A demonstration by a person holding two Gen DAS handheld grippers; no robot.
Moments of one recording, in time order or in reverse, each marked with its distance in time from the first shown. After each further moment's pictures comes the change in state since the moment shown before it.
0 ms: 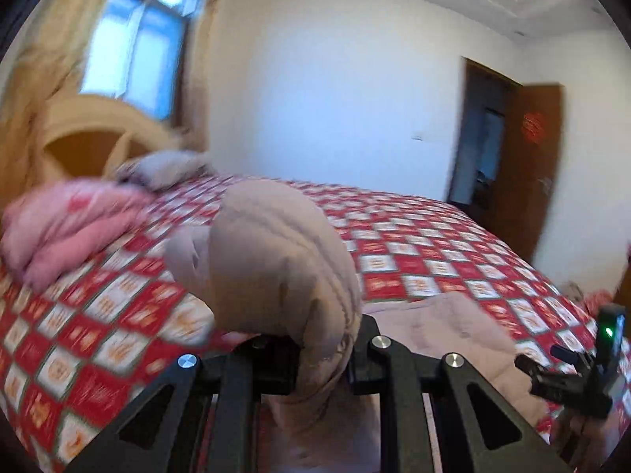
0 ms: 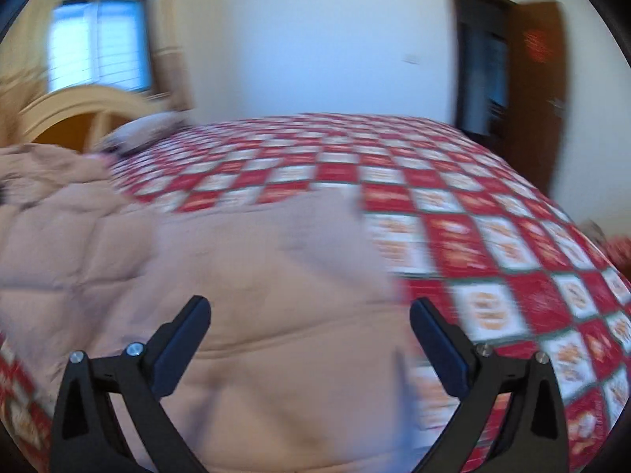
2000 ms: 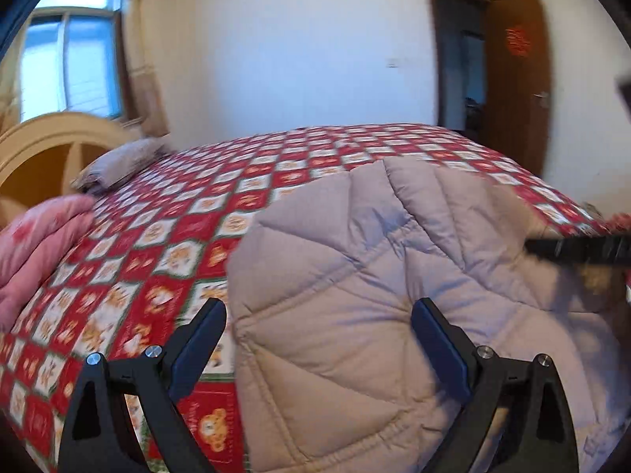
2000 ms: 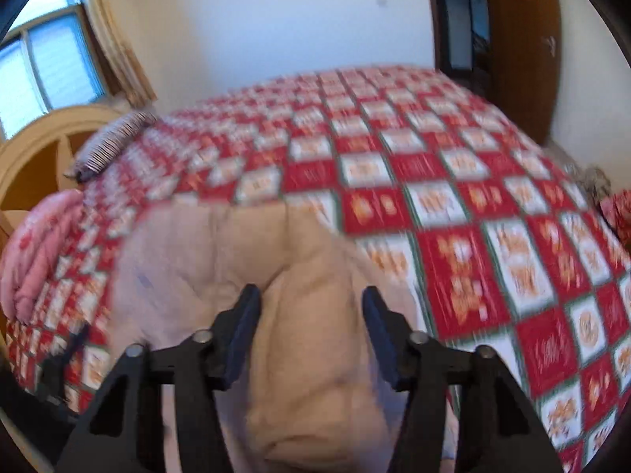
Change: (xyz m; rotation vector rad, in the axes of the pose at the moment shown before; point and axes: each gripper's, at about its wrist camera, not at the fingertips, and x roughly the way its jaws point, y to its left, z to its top) left arm 0.152 -0.094 -0.040 0.181 0.198 0.038; right arm 0.082 -0.013 0.101 0.126 0.229 0.039
